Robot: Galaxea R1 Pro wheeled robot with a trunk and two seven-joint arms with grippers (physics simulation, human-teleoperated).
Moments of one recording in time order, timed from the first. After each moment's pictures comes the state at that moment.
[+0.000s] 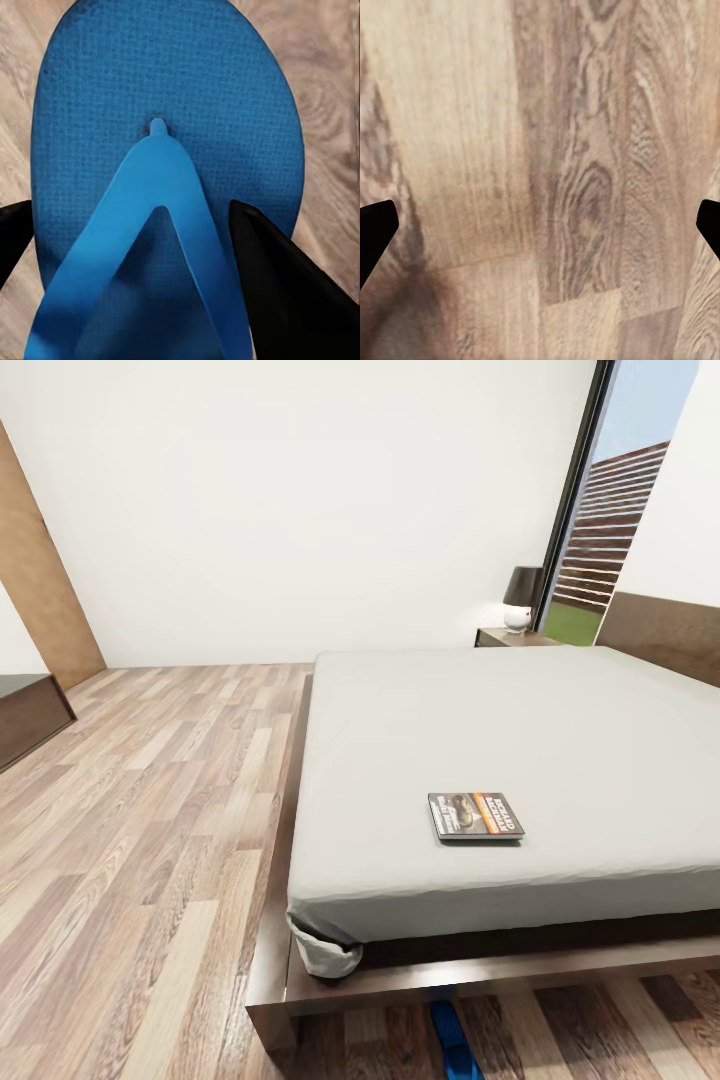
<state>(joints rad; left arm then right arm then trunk) -0.03 0.58 -0.06 -0.01 -0.37 -0.31 0.04 -0.45 -0.33 0.18 0.02 -0.08 0.26 0.12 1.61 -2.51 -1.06</state>
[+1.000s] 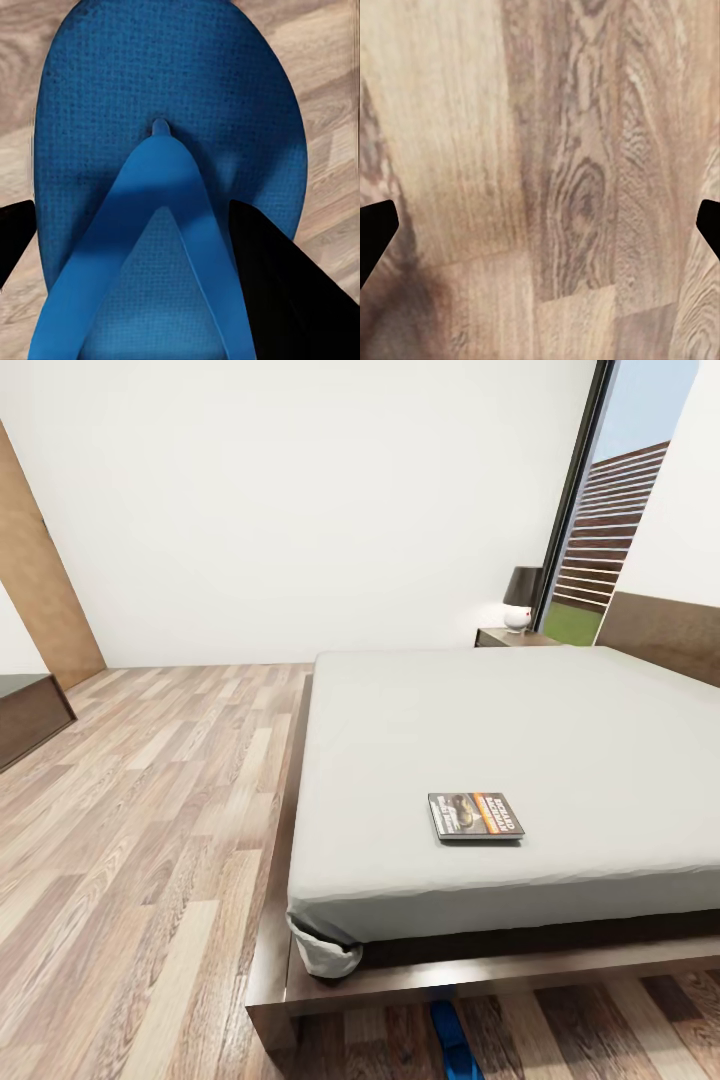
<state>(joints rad) -0.04 0.64 -0.27 -0.02 -1.52 -0.35 -0.14 -0.45 -0.33 0.18 0.03 -0.08 0.26 0.12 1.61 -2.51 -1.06</state>
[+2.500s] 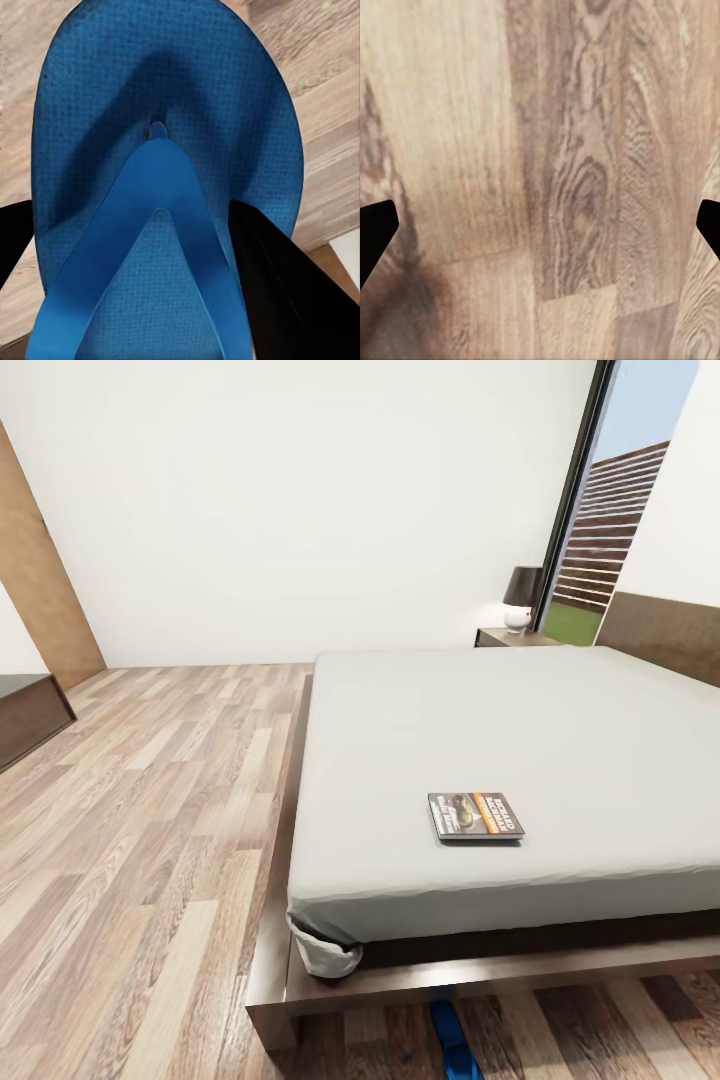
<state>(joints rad) -0.04 0.63 -0.37 -0.01 -1.59 0.06 0.01 -0.45 -0.33 0.19 0.03 -0.07 0.26 0.12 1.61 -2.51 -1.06</state>
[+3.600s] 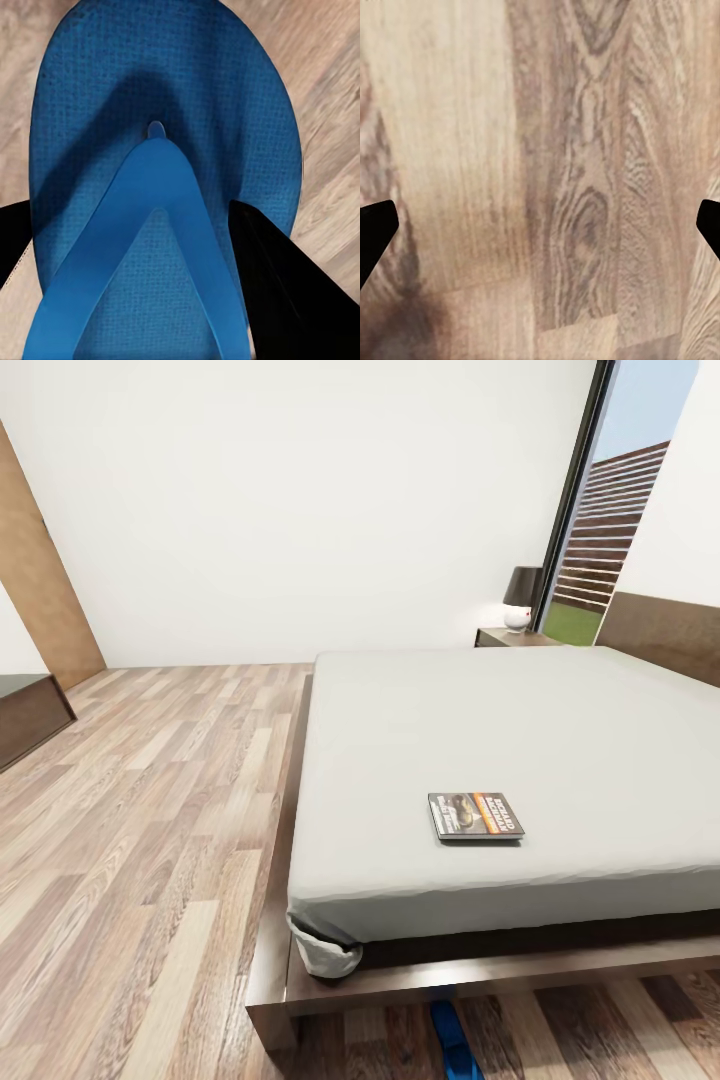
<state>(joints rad) -0.05 0.60 -0.50 -0.06 -1.99 0.05 0.19 -0.45 -0.33 0.19 0.04 -0.07 0.17 0.12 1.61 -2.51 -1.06</state>
